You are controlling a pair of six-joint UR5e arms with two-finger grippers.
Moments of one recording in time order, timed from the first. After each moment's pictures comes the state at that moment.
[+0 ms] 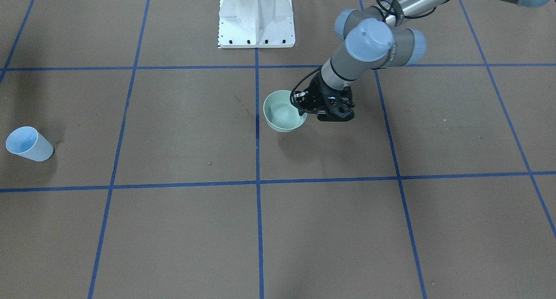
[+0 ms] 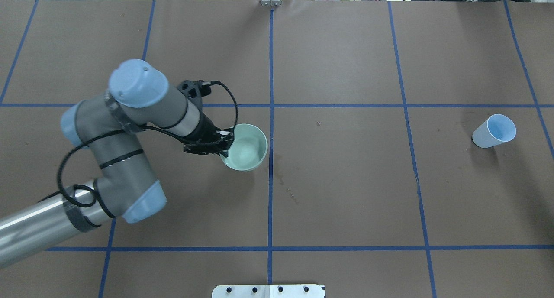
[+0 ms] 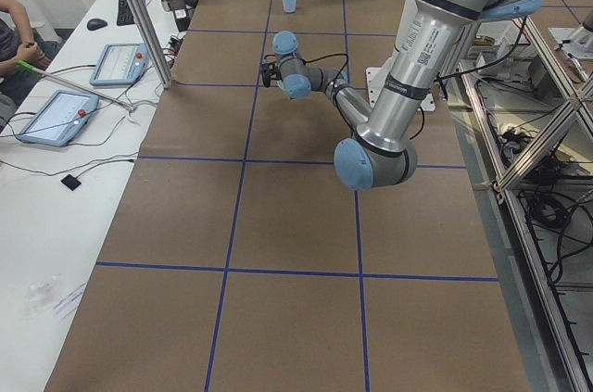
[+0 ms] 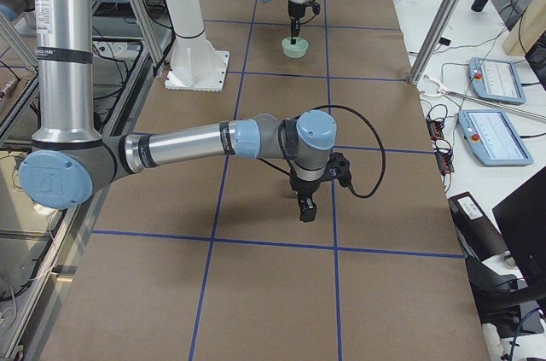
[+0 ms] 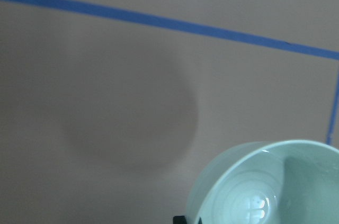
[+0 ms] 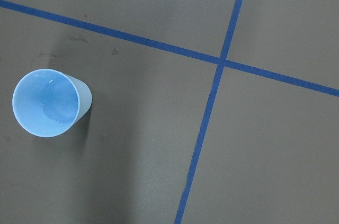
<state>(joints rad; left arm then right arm) -0.59 -2.16 -1.63 -1.93 -2.12 -1.38 1.51 -1.61 1.83 -1.77 2.30 -0.20</state>
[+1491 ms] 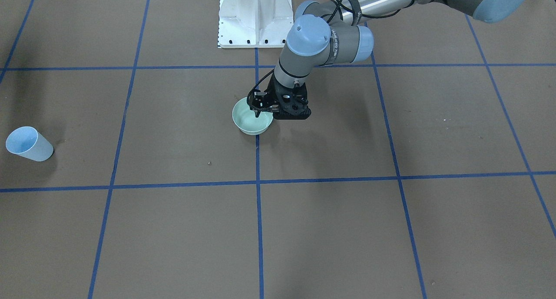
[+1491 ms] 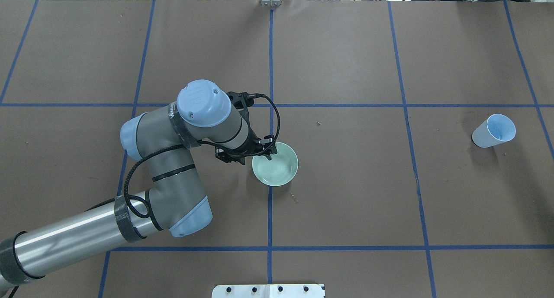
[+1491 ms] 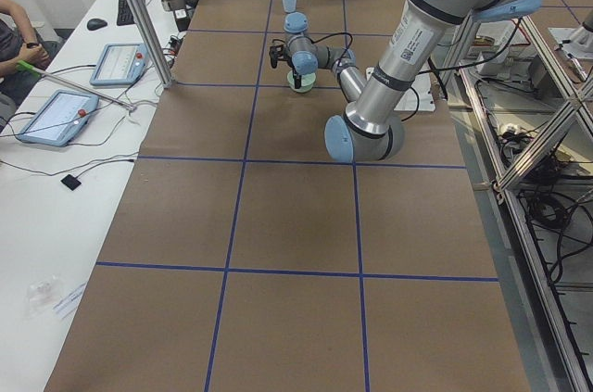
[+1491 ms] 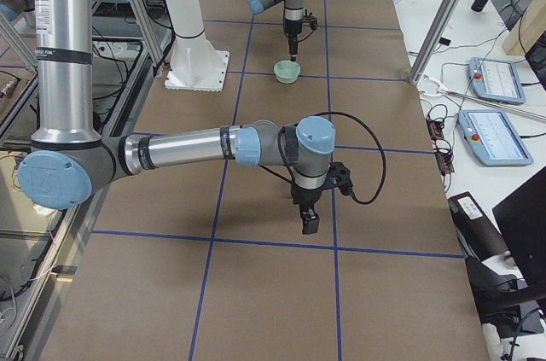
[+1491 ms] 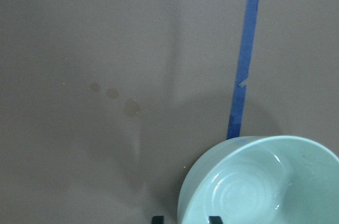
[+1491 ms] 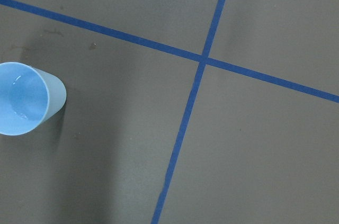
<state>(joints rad) -0.55 -2.29 -1.57 -1.86 -1.99 -1.40 1.50 -1.62 1.79 -1.69 2.14 -0.20</state>
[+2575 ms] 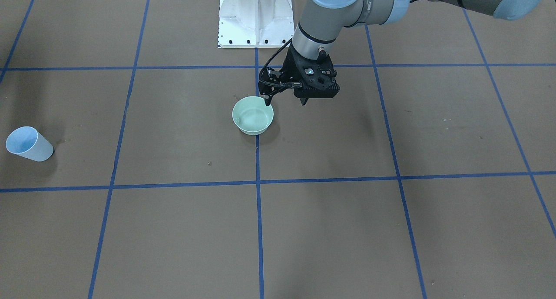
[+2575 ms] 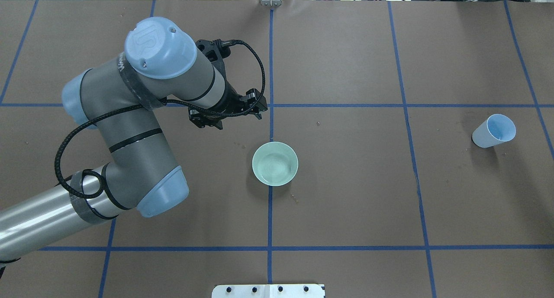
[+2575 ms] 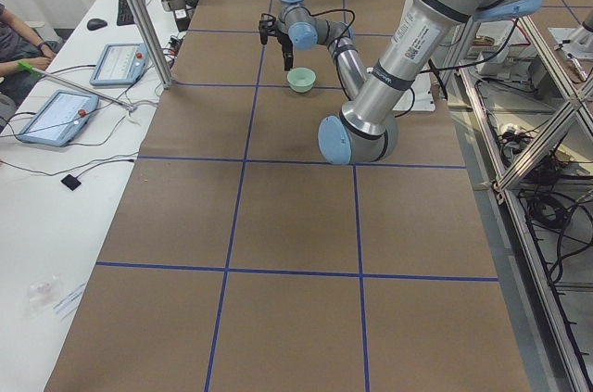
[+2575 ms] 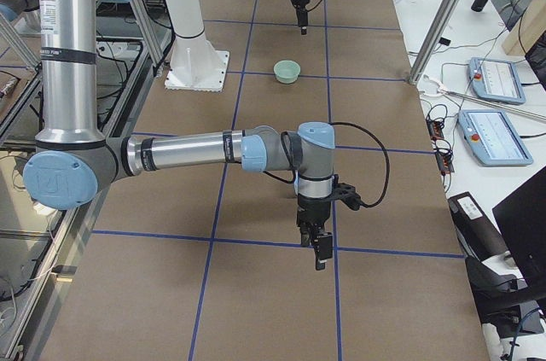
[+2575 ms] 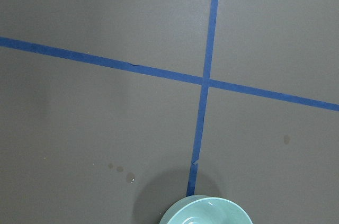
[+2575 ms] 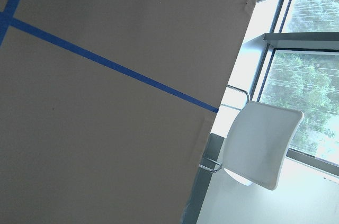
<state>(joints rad) -0.64 -2.28 -1.79 -1.63 -1.98 -1.38 1.46 -1.62 1.73 -1.62 1.73 -0.20</state>
